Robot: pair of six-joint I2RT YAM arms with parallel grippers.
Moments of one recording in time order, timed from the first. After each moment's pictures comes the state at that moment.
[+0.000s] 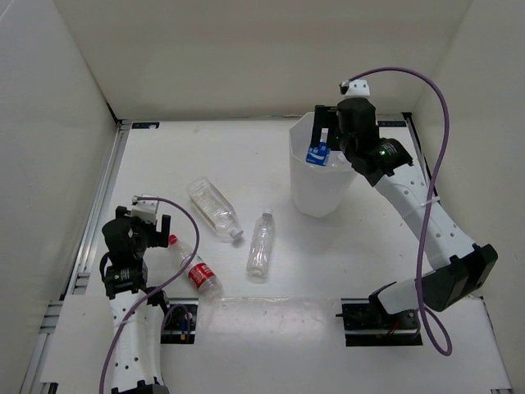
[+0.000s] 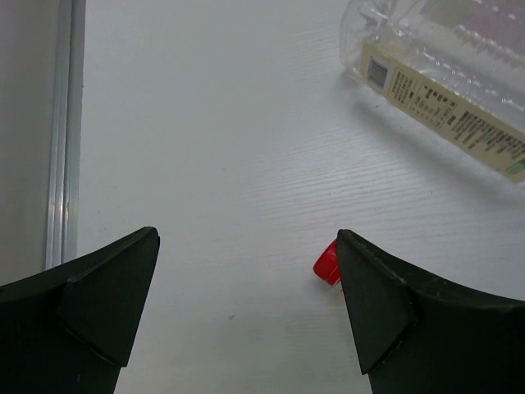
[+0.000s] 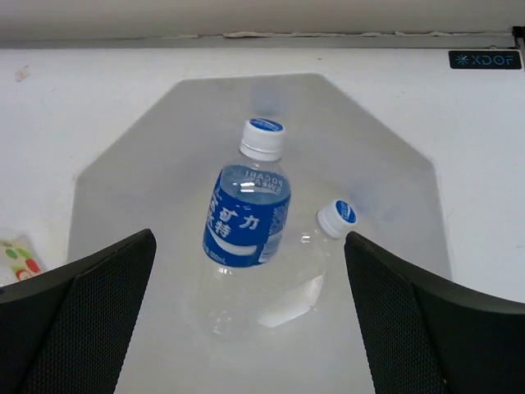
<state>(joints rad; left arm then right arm) 0.25 0.42 0.40 -0.39 0.24 0.36 0.53 1.41 1.57 -0.61 0.38 0.25</state>
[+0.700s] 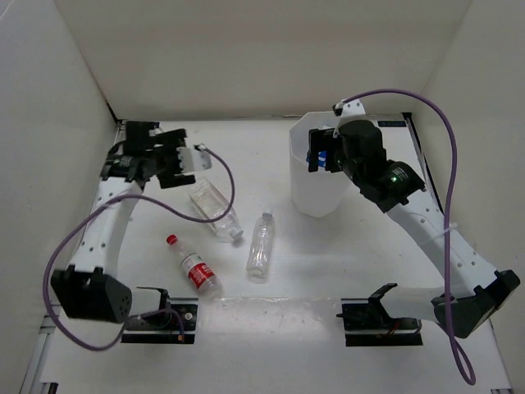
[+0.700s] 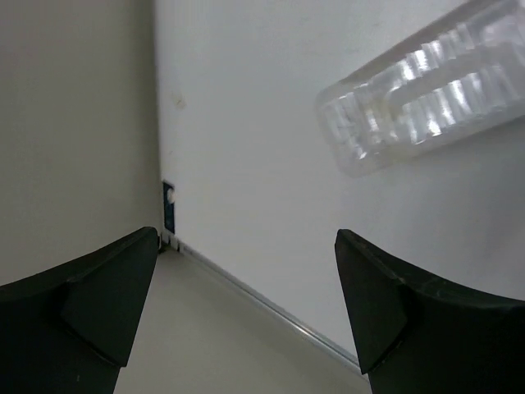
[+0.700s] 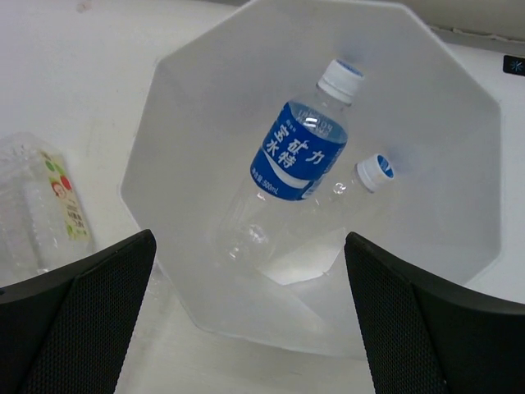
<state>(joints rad) -0.08 1.28 1.34 -0.79 0.34 1.33 0.63 1.23 1.43 -0.63 0.31 0.19</state>
